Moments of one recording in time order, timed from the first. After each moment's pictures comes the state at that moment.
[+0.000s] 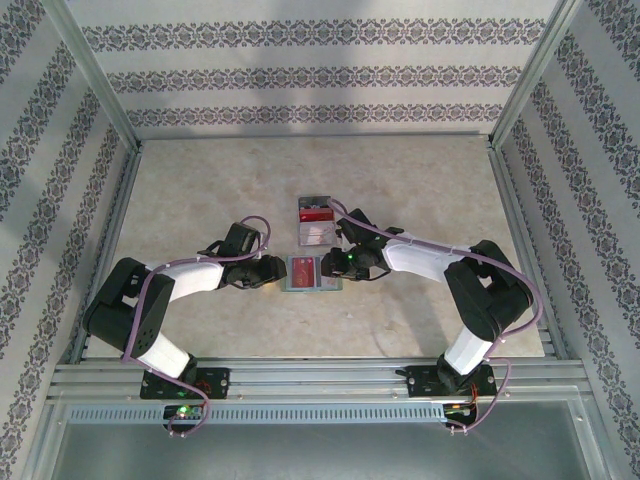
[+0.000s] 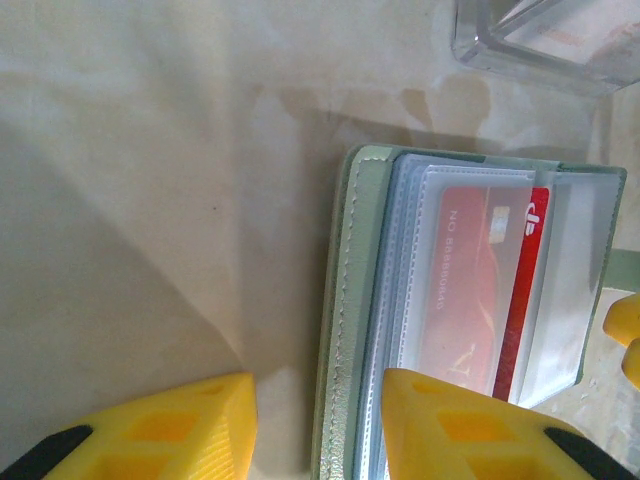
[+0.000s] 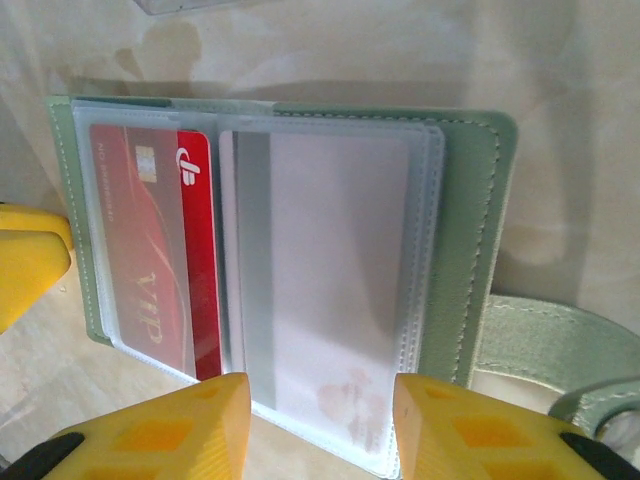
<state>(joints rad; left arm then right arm) -0.40 1.56 0.64 -0.08 0.40 -0.71 0.63 1.68 0.95 -0.39 -0.33 0.70</state>
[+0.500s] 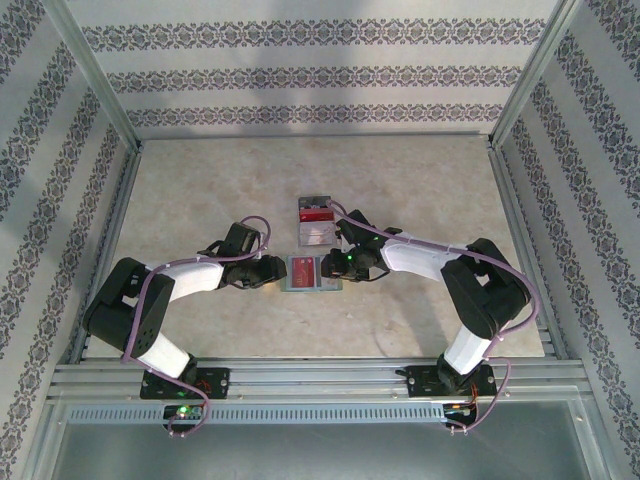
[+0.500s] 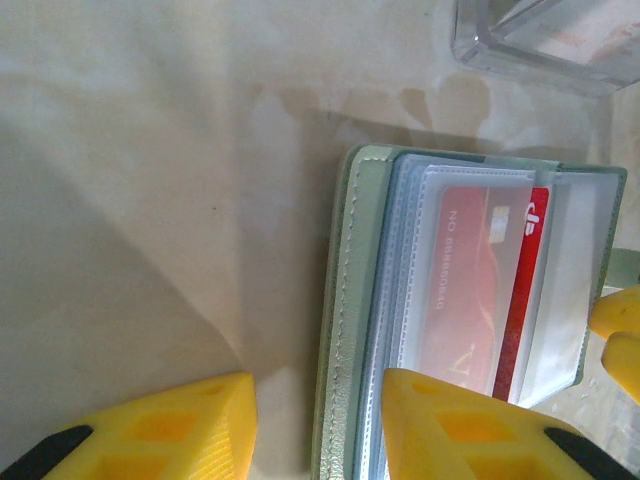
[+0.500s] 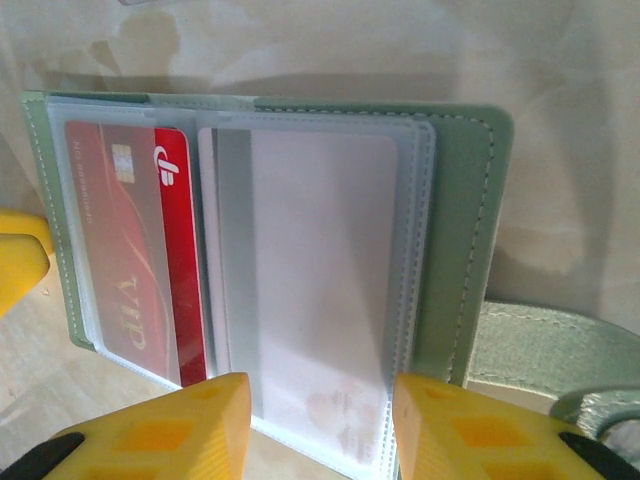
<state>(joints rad) -0.40 1.56 0.64 -0.08 0.40 -0.71 0.63 1.71 0.95 -0.39 -0.33 0.70</state>
